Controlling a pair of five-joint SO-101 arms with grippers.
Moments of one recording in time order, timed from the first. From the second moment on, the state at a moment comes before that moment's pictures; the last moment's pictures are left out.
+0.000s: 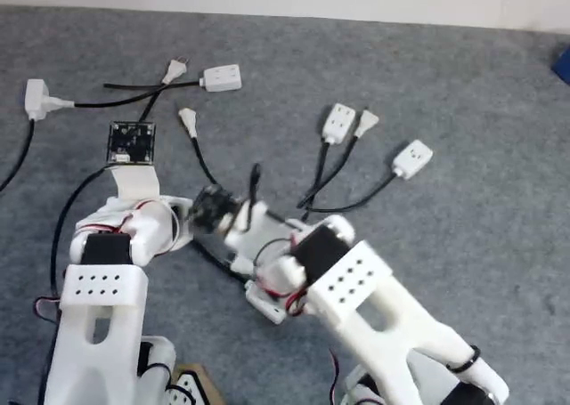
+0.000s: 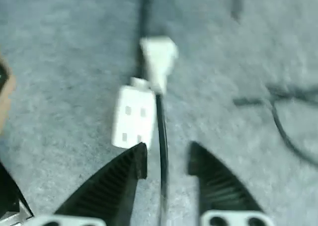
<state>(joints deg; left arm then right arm) -7.5 -50.2 60.8 51.0 0.8 -51.0 -32.1 33.9 77.6 25.8</state>
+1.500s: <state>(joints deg) -9.6 -50.1 70.0 35.5 1.0 -45.0 7.0 28.3 58.0 37.6</state>
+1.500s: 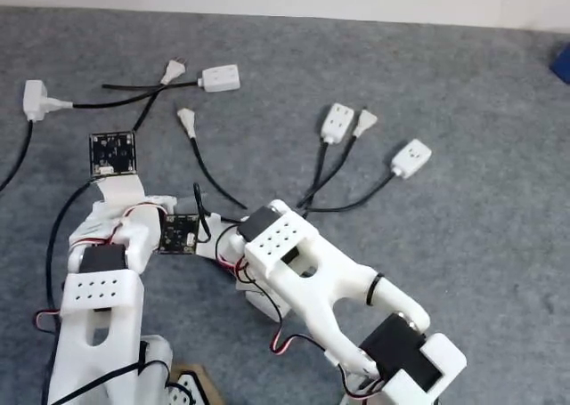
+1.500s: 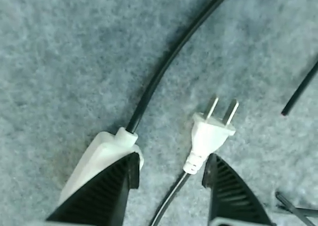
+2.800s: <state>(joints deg) -25.0 -55.4 67.8 38.2 11.2 -40.4 14.7 15.5 66.2 25.2</state>
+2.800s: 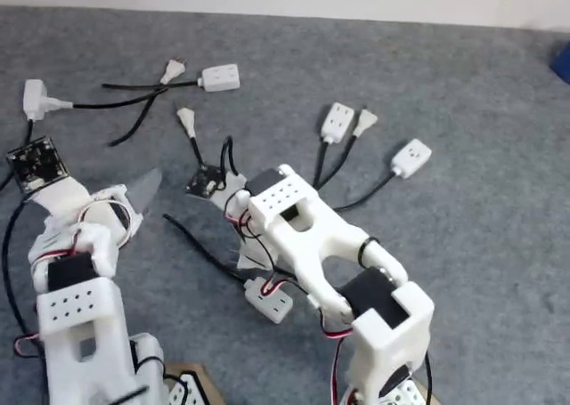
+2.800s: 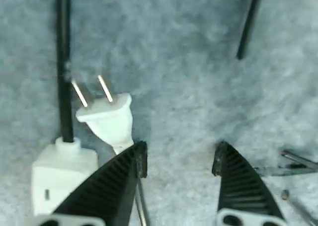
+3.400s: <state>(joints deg) -23.0 -66.8 69.7 42.3 10.2 -44.5 12.7 17.7 68.4 25.2</state>
